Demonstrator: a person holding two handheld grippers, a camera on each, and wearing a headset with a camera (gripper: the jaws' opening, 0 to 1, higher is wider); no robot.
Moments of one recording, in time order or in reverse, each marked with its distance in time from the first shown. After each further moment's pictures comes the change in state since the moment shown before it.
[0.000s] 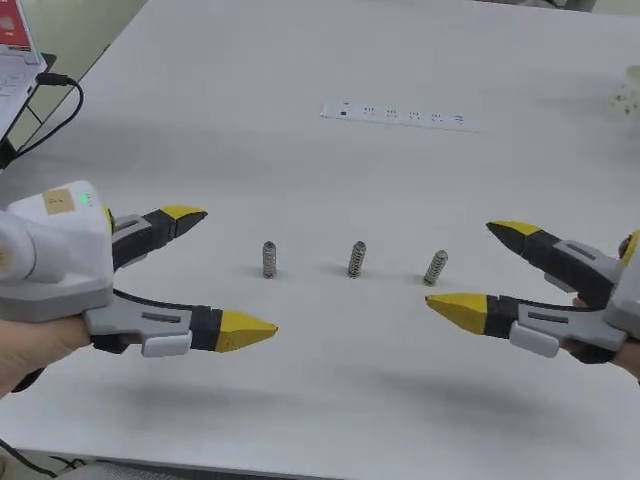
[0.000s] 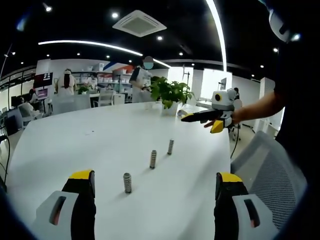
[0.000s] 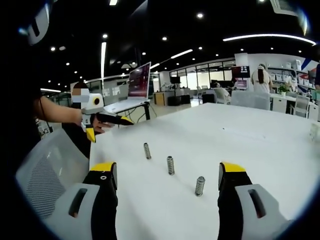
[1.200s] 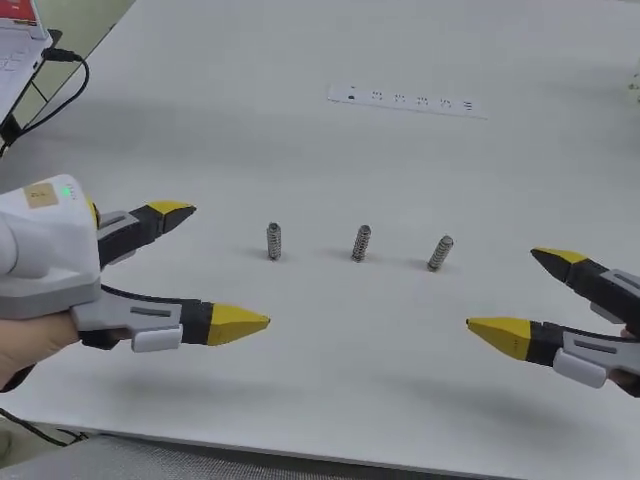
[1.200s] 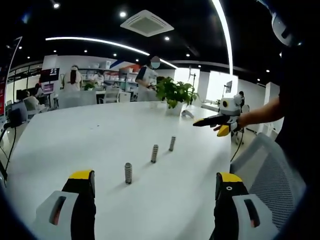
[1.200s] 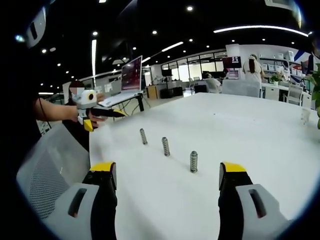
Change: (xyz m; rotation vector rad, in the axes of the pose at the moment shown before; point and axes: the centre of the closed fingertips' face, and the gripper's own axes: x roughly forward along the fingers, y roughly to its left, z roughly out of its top) left arm -0.017 0.000 -0.014 -0.049 0.004 0.048; right arm -0.030 -0.005 -0.029 0.059 0.059 -0.058
